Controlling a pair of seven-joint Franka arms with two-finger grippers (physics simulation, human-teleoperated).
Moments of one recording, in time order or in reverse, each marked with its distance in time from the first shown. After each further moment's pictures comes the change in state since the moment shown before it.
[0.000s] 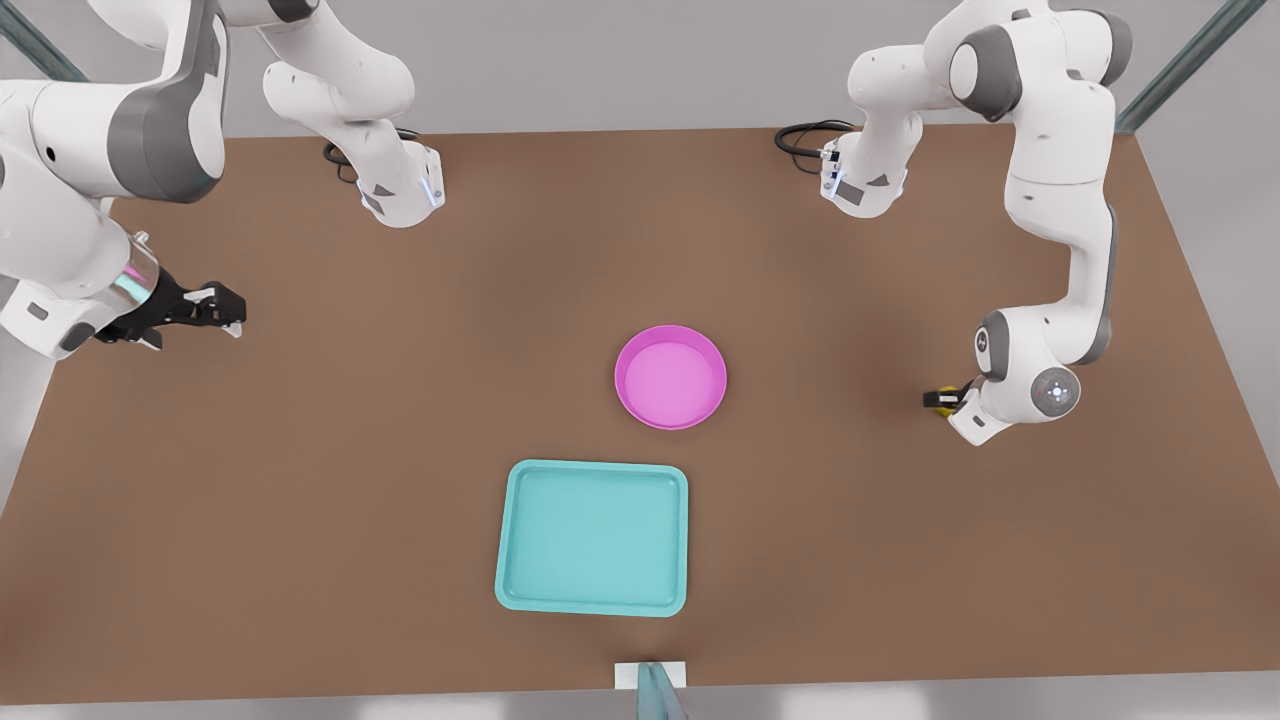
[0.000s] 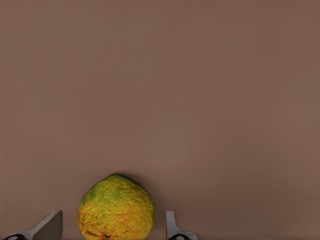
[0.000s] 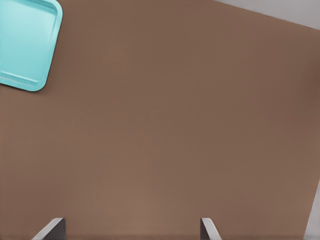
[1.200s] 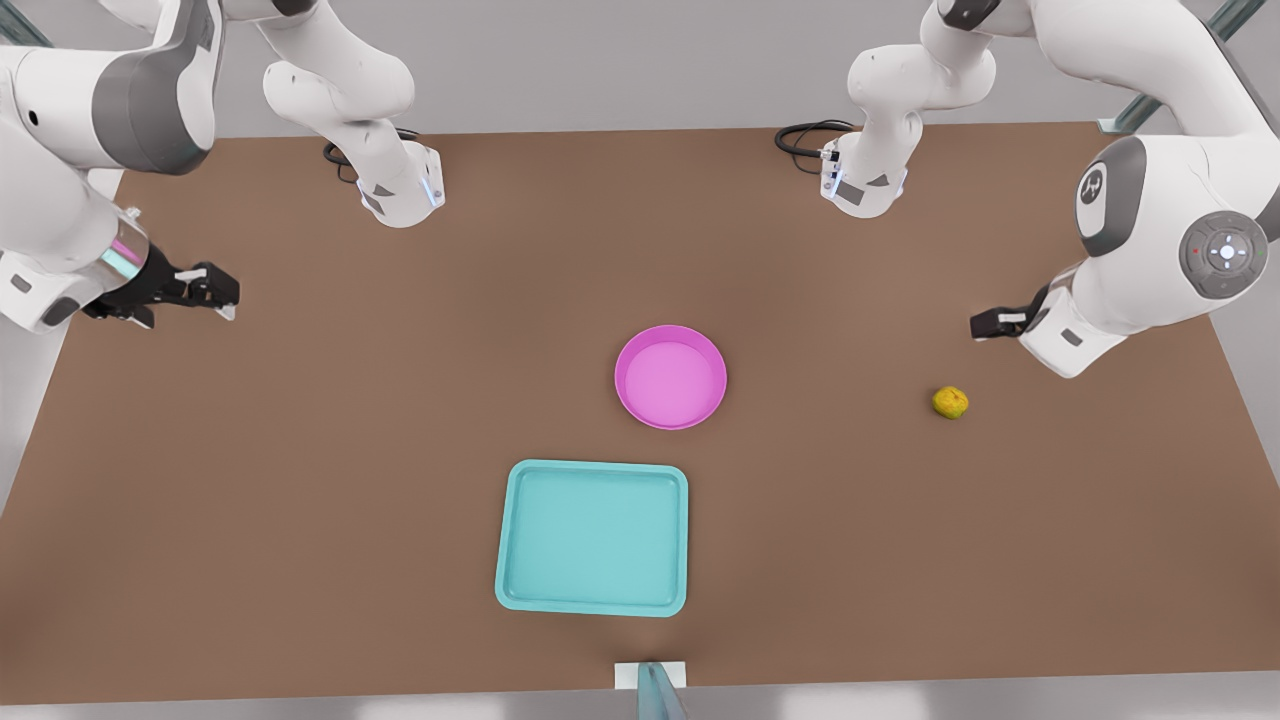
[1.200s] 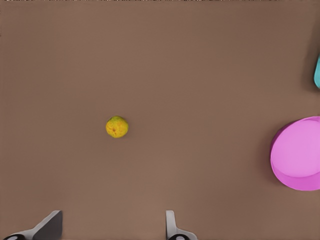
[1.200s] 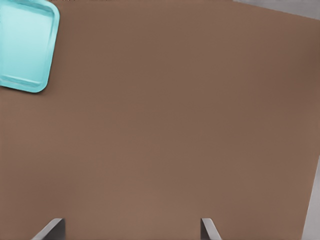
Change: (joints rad) left arm -0.038 -0.270 -0.180 0.693 0.000 -0.922 -0.231; right arm 0.000 -0.024 0.004 0.026 -0.001 -0.046 0.052
